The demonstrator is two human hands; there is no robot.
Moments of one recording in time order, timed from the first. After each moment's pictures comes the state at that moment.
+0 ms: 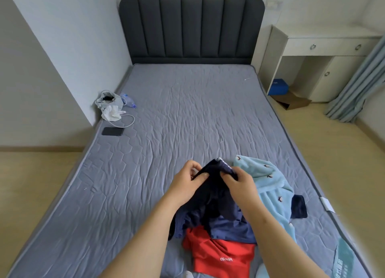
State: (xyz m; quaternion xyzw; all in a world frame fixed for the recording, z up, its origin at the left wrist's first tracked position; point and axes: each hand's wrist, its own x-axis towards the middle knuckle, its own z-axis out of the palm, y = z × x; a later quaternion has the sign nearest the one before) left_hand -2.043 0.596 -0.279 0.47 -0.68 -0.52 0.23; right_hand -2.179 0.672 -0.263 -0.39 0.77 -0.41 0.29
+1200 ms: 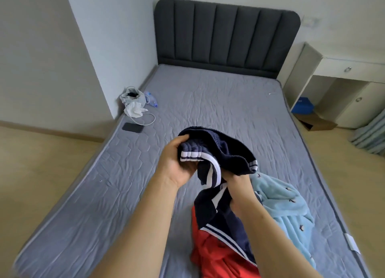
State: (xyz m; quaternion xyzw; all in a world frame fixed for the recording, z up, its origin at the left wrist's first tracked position) left_hand -1.987 0.538 -0.193 0.28 -0.20 -0.81 0.47; right_hand -2.112 0.595 -0.237 -0.23 0.66 -0.52 0.50
